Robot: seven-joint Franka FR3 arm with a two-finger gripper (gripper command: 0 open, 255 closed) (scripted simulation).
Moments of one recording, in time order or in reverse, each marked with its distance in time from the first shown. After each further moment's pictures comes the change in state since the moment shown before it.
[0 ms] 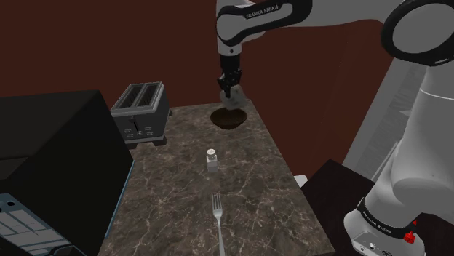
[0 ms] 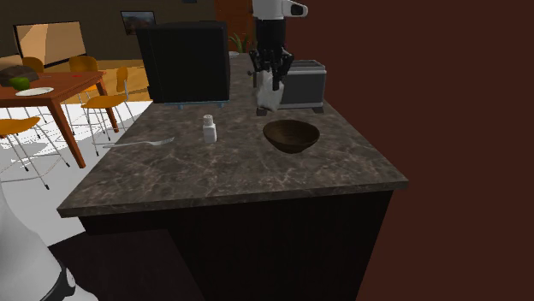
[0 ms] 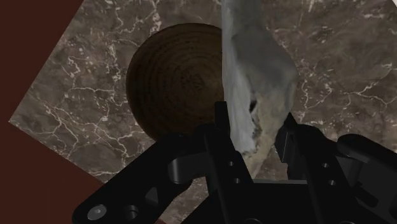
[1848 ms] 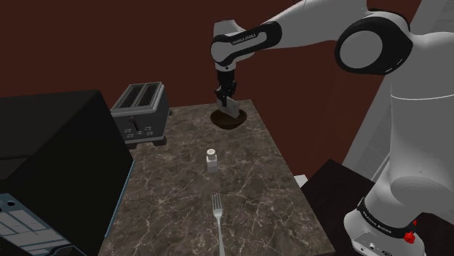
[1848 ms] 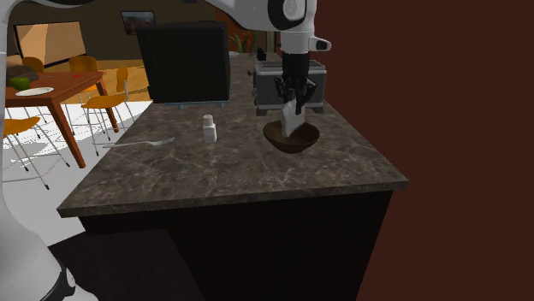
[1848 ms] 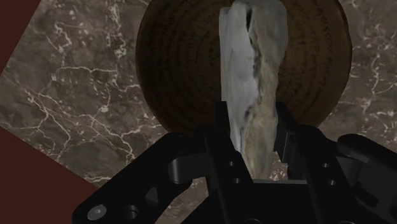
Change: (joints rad) arm -0.039 0.234 -0.022 0.133 0.007 0.102 -0.063
